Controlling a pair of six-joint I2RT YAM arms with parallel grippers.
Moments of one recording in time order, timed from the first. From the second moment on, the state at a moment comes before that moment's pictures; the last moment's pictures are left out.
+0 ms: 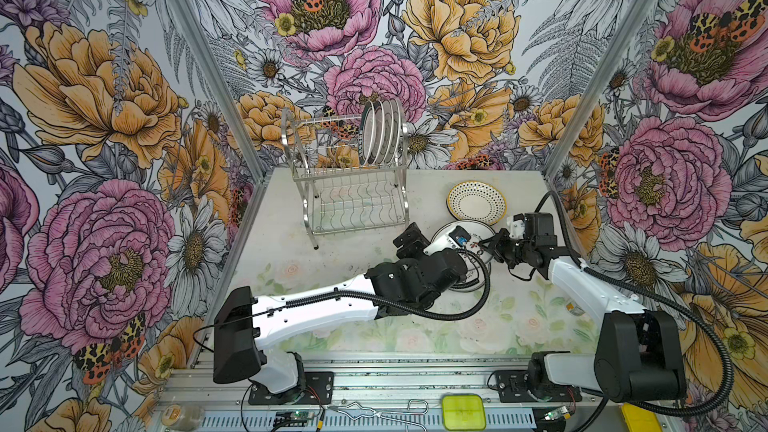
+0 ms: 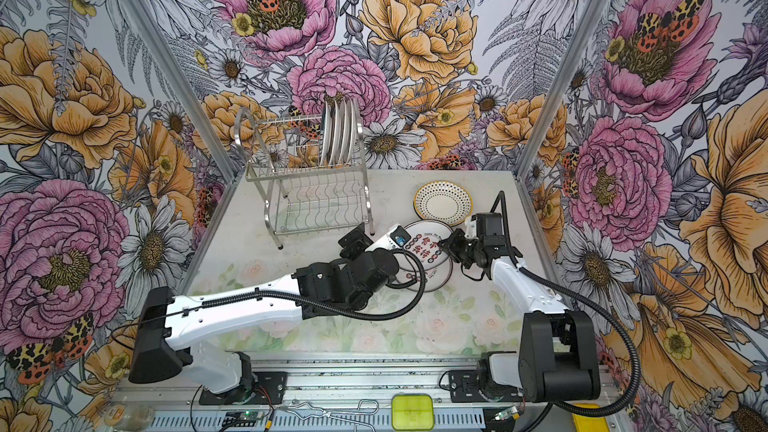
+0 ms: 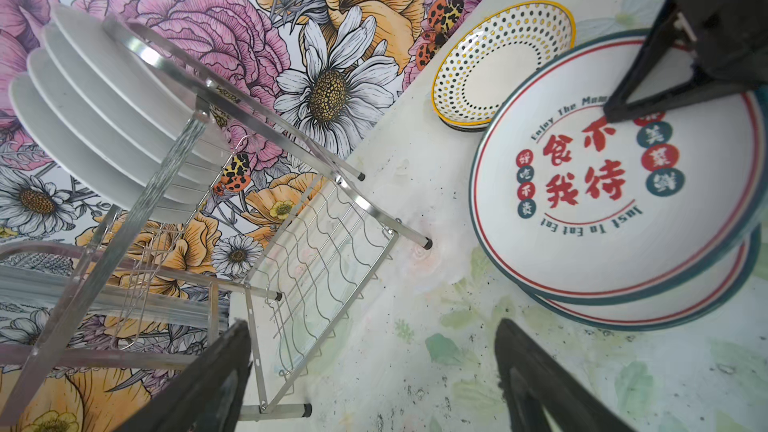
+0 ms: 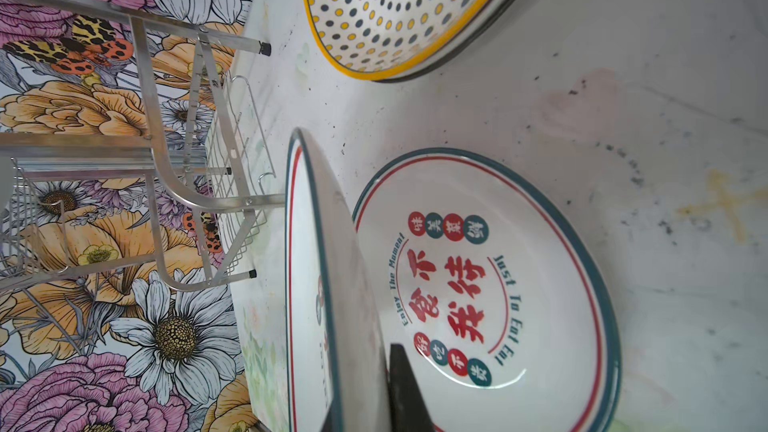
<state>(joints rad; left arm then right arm) -1.22 1.49 1.33 -0.48 -0.95 0.14 0.01 1.32 0.76 -0.30 -0.56 0.77</state>
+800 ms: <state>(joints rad) -0.77 1.24 1.39 -0.53 -0.64 -0.13 0.05 1.41 0.70 -0.29 -0.50 0.75</state>
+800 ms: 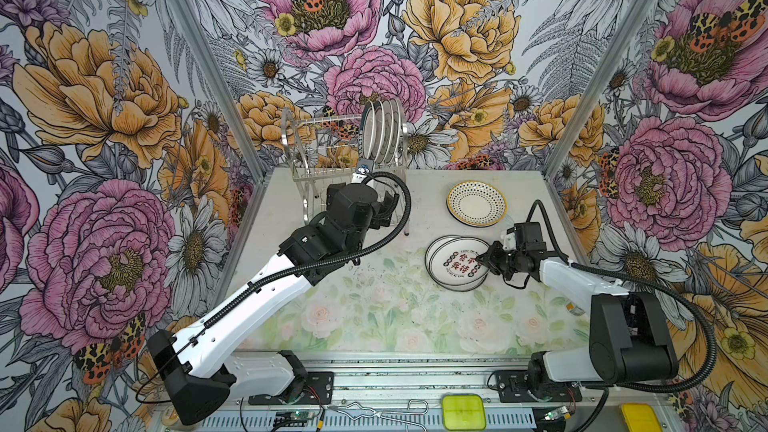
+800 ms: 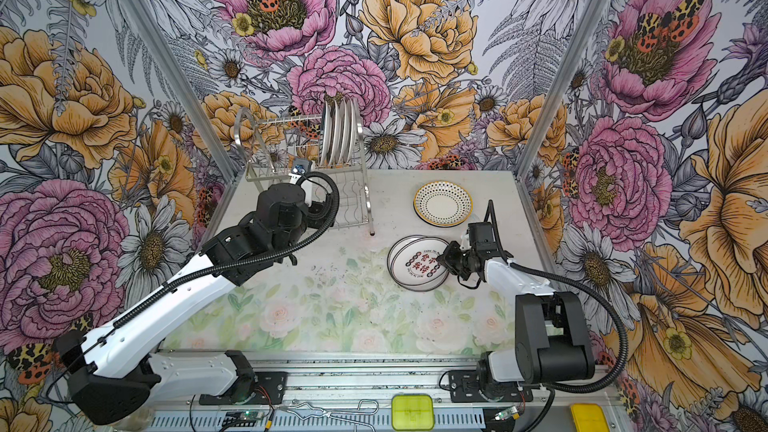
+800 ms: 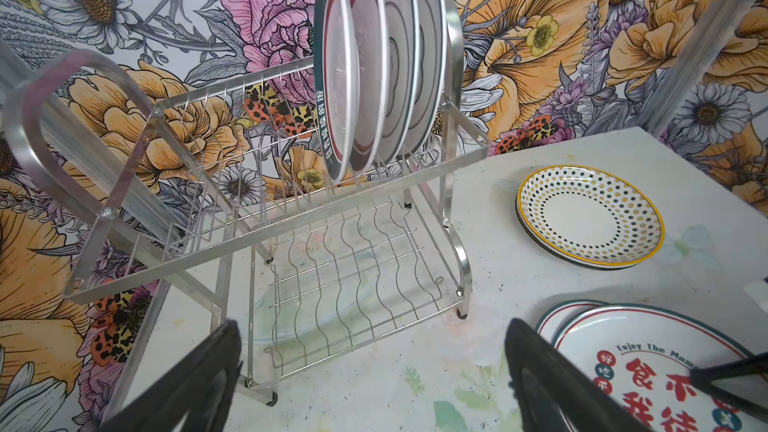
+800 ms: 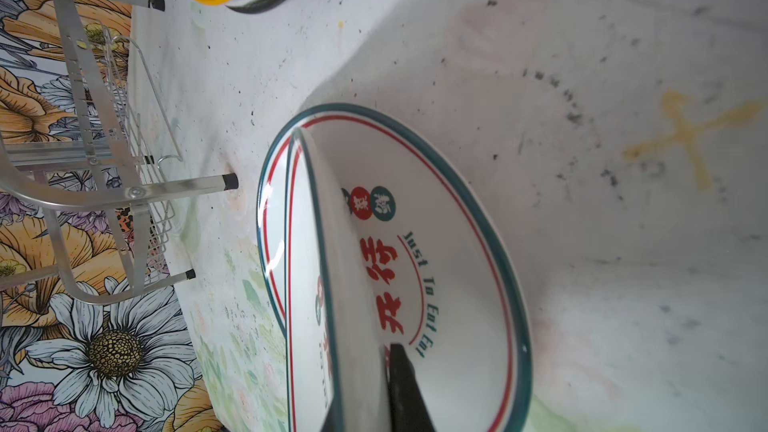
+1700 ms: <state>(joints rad) -0.50 1.49 1.68 -0.56 -0.44 -0.08 0.09 1.44 0.79 -0.47 -0.26 0.71</state>
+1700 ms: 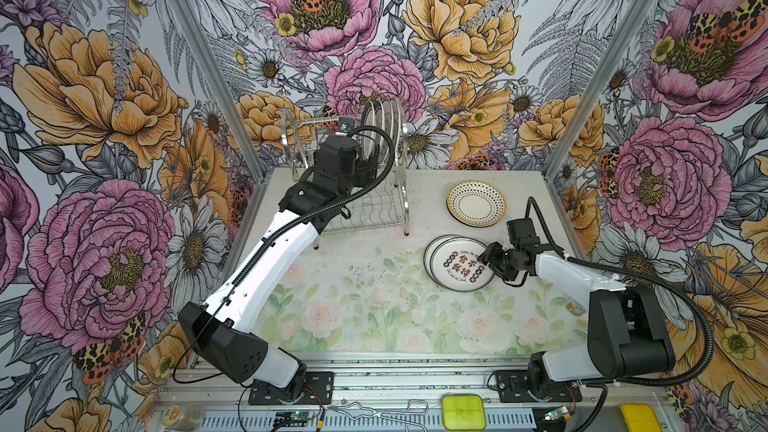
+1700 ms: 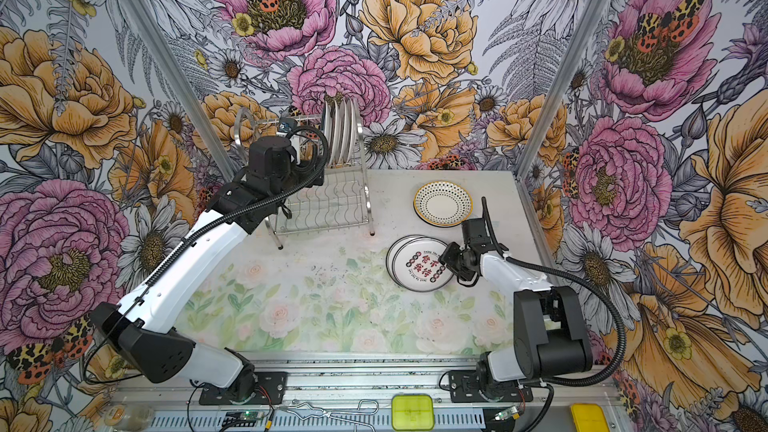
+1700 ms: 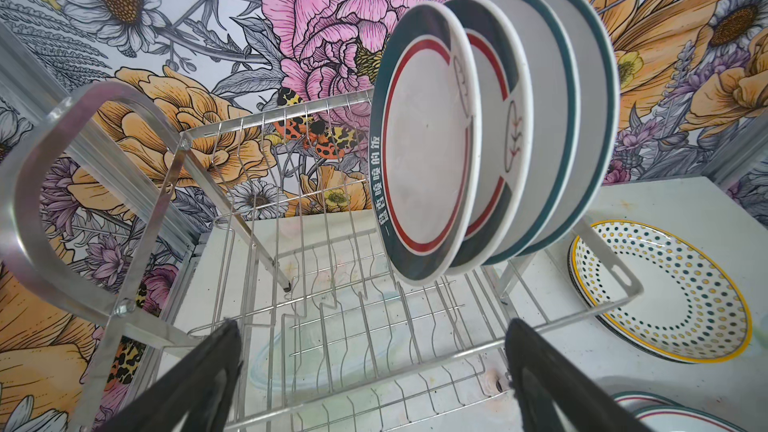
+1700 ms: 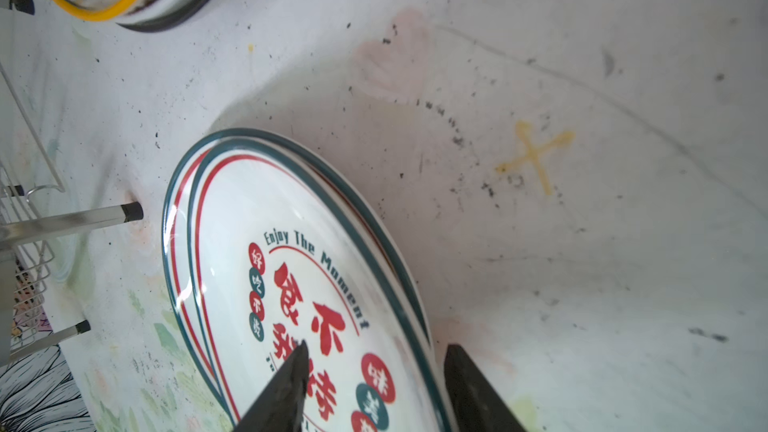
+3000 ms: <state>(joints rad) -0.38 1.58 1.79 -0.56 -0.12 -0.05 0.15 1.48 0.97 -0.61 -0.06 0.68</state>
